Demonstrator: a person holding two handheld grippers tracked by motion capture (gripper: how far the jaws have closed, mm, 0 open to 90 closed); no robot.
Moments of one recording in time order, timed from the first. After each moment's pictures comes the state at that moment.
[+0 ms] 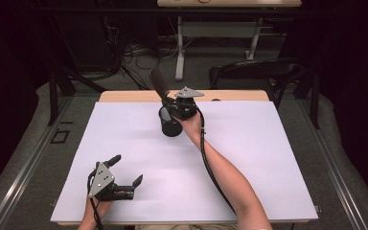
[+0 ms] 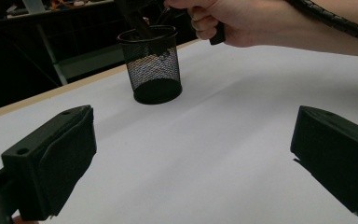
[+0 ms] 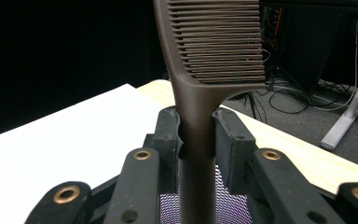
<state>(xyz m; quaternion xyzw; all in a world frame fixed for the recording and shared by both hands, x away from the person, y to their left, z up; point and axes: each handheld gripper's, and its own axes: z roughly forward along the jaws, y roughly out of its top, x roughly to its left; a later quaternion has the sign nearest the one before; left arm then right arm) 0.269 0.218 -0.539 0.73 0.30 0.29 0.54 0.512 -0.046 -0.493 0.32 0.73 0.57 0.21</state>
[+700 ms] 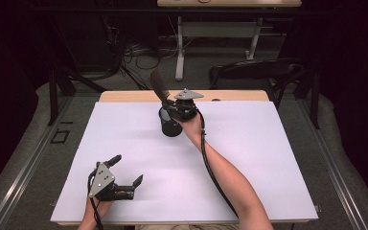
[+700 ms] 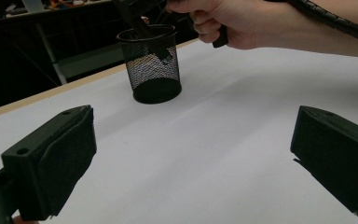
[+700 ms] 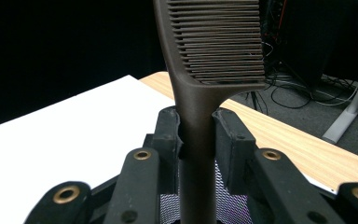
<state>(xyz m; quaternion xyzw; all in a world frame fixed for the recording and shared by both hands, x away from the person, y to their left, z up) 0.269 0.217 -0.540 0.73 0.30 0.29 0.54 0.510 -0.046 -0.498 0.32 0.74 0.56 0.21</state>
